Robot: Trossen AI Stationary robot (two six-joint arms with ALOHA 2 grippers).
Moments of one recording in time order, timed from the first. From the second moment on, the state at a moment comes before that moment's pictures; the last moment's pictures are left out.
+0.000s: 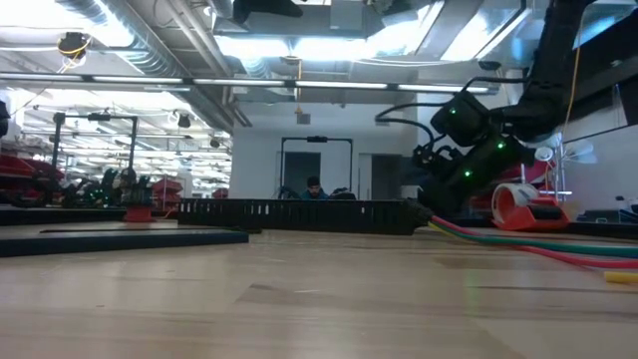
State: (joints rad) left arm 0.09 1.29 1.31 -0.49 -0.19 -0.18; right arm -0.51 1.78 0.45 0.57 -0.04 -0.04
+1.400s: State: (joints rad) left arm 0.21 1.45 1.12 0.35 -0.30 -0.26; right arm -0.35 1.36 1.38 0.00 0.02 0.09
